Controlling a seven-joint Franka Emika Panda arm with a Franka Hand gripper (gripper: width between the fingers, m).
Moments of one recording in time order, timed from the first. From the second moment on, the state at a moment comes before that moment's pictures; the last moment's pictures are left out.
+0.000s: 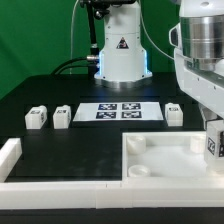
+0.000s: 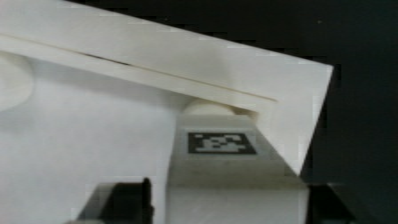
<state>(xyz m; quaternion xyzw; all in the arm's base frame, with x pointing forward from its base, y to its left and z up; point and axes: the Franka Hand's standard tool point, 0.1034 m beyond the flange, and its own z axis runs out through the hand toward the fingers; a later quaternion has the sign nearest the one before) 0.627 0.117 0.080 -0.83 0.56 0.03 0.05</state>
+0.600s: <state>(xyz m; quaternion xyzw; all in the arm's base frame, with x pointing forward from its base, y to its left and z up) 0.620 0.126 0.081 -0.98 0.19 0.01 0.03</state>
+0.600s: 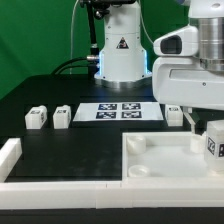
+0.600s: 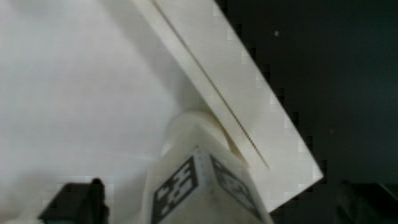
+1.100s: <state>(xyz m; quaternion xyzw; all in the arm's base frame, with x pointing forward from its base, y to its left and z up) 0.630 0.121 0.086 -1.00 -0.03 -0.02 0.02</state>
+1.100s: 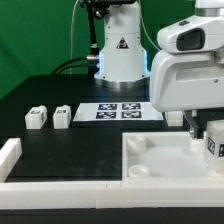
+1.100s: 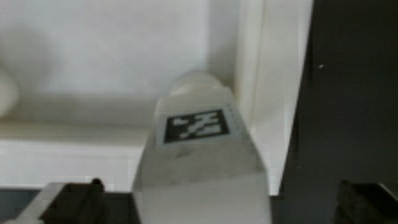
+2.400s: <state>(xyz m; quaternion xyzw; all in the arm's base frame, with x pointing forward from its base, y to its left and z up) 0.630 0.107 0.084 -0.88 0.48 0.00 0.05</state>
